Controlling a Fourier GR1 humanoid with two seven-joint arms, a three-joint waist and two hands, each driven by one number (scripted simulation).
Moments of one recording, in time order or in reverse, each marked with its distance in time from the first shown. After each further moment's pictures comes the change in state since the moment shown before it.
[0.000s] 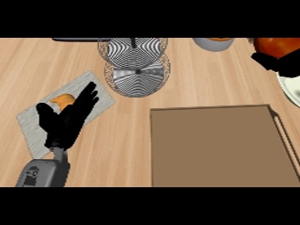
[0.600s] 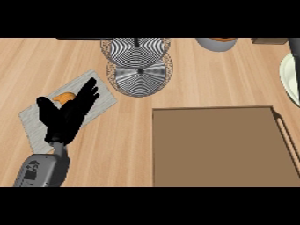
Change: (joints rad) left arm -0.041 0.005 0.015 0.020 0.004 -0.014 0.017; right arm -0.376 0.130 0.097 0.333 0.108 -0.090 0.120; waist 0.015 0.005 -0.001
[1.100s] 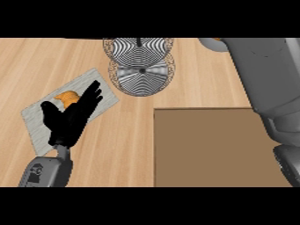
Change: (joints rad) left arm 0.021 -0.018 -0.019 -0.005 -0.014 -0.003 -0.021; right arm -0.186 0.152 0.002 0.380 0.095 -0.222 -0.082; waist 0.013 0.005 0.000
